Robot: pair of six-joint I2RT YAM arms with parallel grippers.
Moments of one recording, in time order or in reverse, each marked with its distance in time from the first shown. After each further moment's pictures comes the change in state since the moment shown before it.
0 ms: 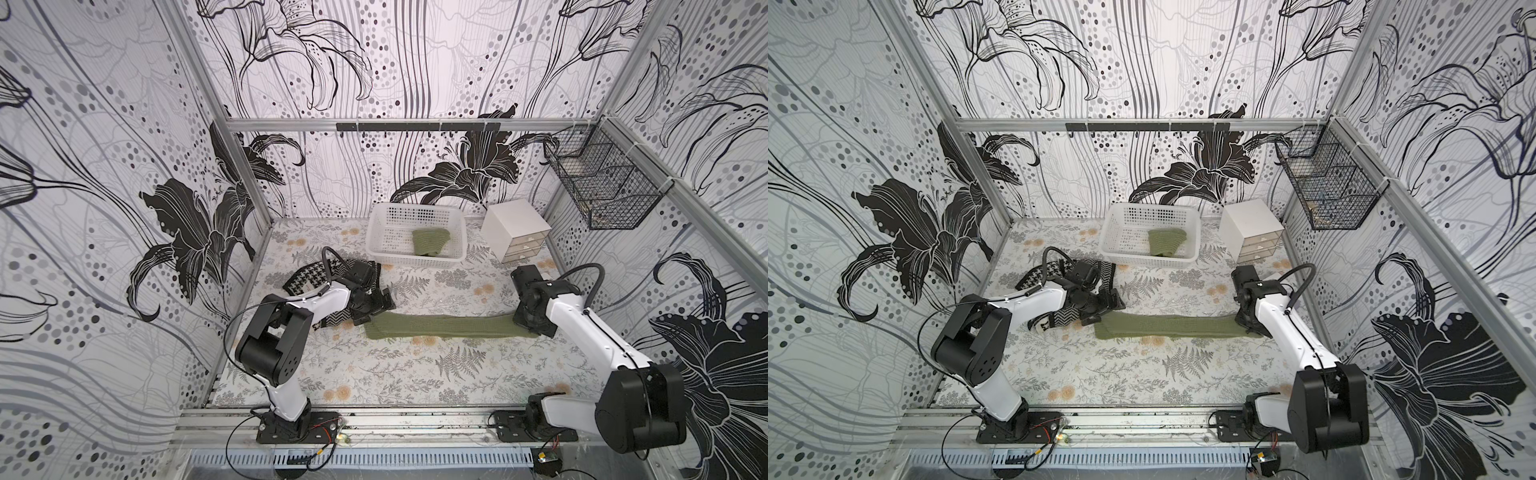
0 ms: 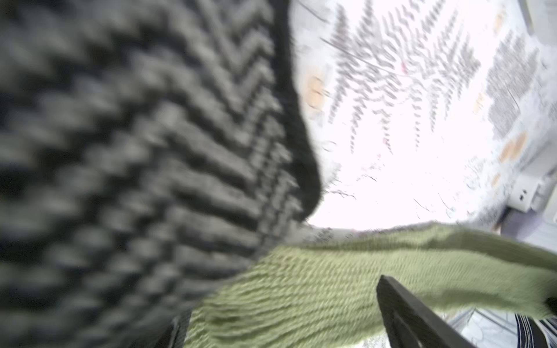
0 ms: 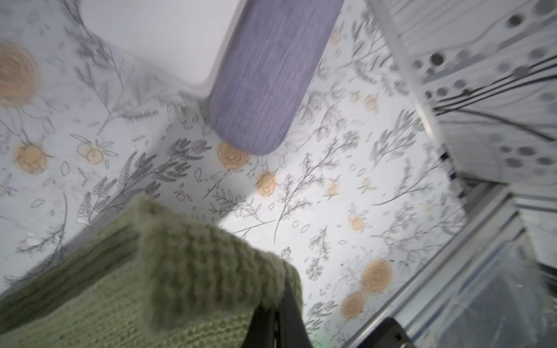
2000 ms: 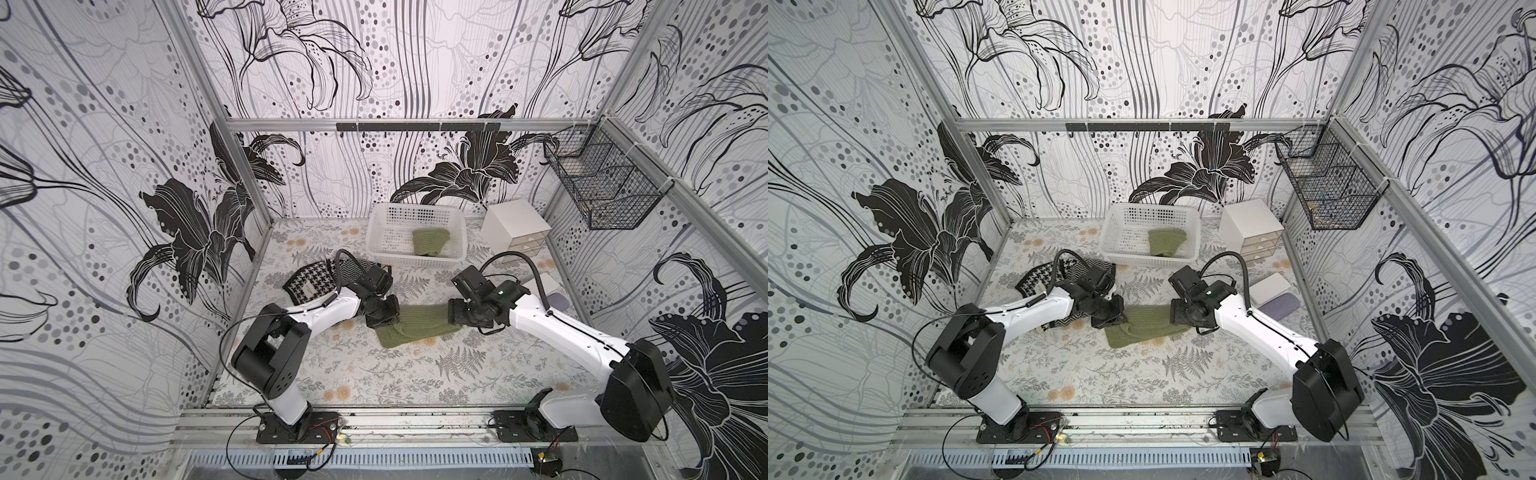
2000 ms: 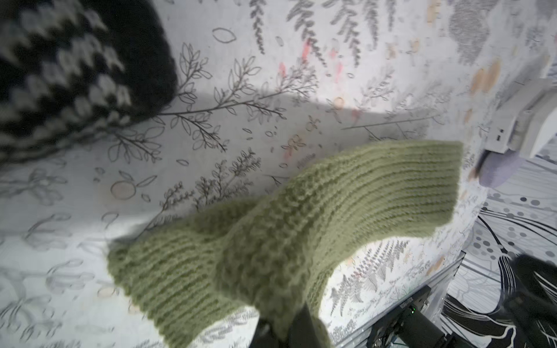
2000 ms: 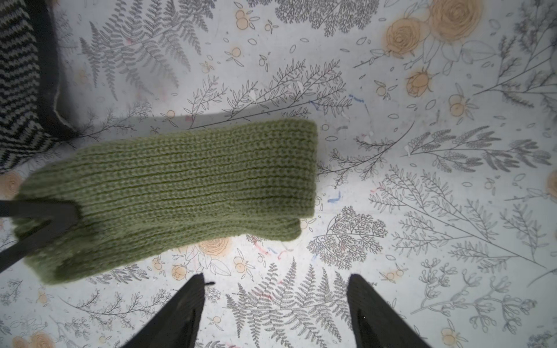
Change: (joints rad) left arm -0.154 -0.108 0.026 -0.080 0.004 -0.074; right arm 0.516 0.100 0.079 0.267 -0.323 -0.021
